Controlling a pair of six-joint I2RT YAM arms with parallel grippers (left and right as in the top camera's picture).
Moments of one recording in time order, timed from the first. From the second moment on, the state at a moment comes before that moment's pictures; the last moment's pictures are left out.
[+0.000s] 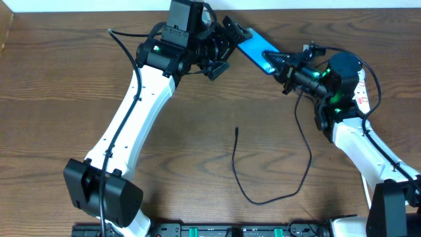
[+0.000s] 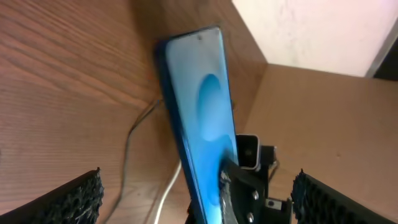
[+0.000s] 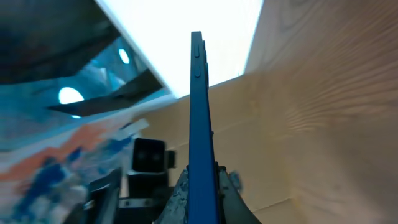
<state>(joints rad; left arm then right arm) -0.38 1.77 1.74 -0.68 0.54 -1.18 0.15 1.53 0.87 0.57 -0.75 1.81</state>
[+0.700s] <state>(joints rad) -0.38 1.77 1.74 -0.56 0.50 -1.41 0.23 1.53 0.87 0.74 -0.77 2.04</state>
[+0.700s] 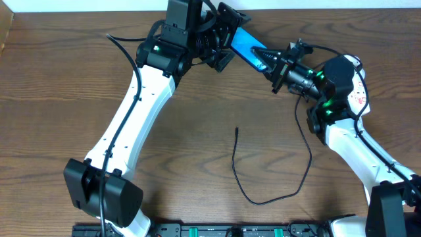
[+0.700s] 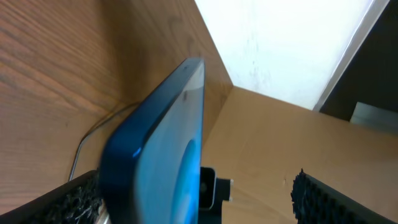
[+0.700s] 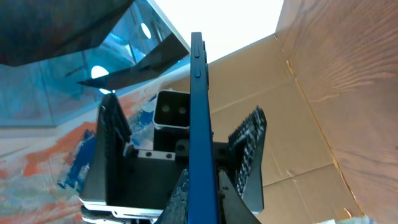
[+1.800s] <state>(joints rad) -0.38 1.77 1.74 -0.56 0.36 -1.42 0.25 1.53 0.87 0.82 -0.77 2.04</state>
